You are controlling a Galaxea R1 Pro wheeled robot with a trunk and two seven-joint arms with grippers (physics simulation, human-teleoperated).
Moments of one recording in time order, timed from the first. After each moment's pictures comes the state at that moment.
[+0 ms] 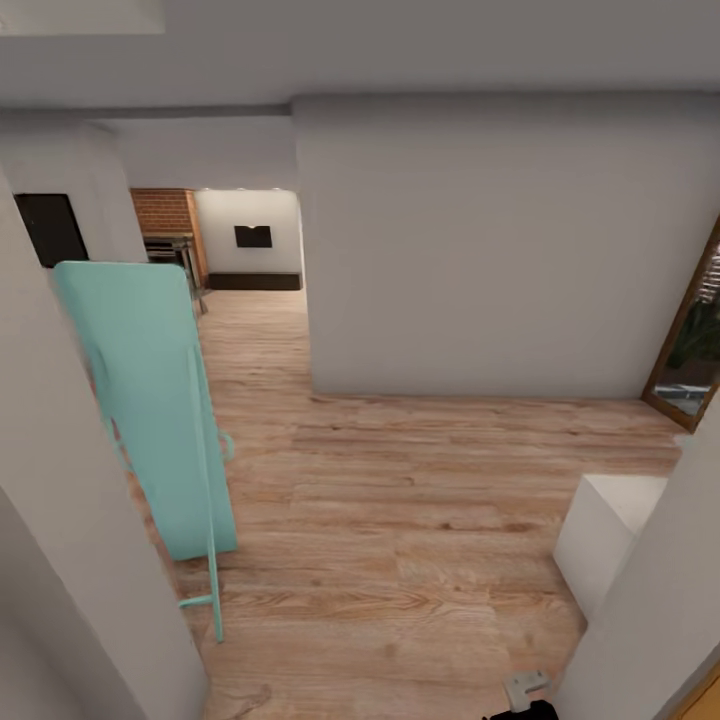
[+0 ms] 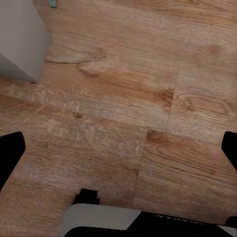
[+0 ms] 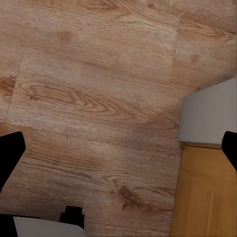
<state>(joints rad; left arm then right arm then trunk) -0.36 -0.03 0.01 -0.01 0.19 -0.25 0.03 -0.51 -0.05 0.07 0.03 0.15 -0.12 -0.03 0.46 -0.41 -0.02</state>
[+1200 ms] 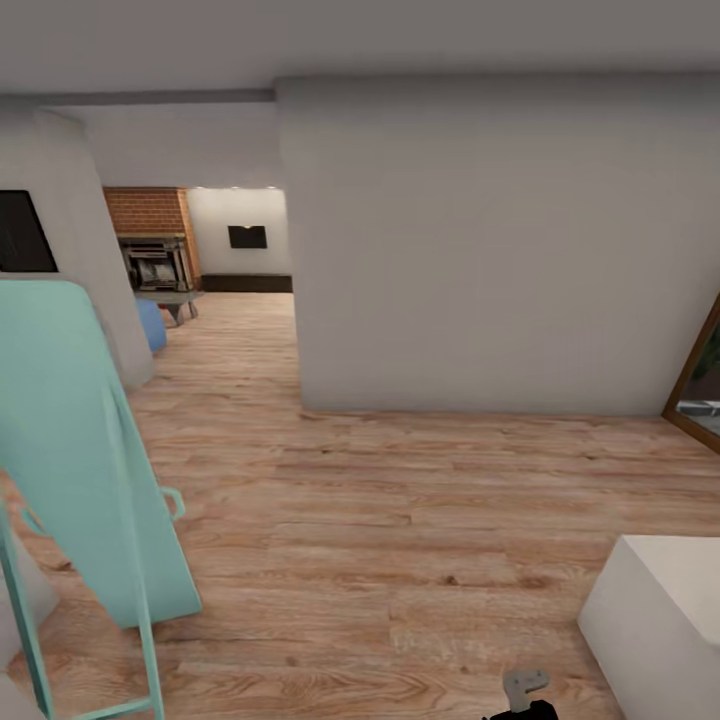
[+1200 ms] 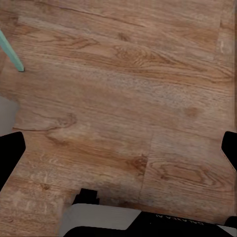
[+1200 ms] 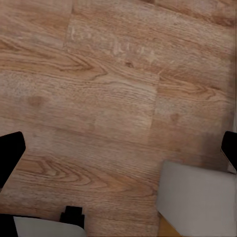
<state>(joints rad) -0.36 -0.03 0.01 -0.01 0.19 -0.25 0.03 -0.51 -0.05 0.07 0.03 0.15 -0.12 -0.03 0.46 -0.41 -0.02</state>
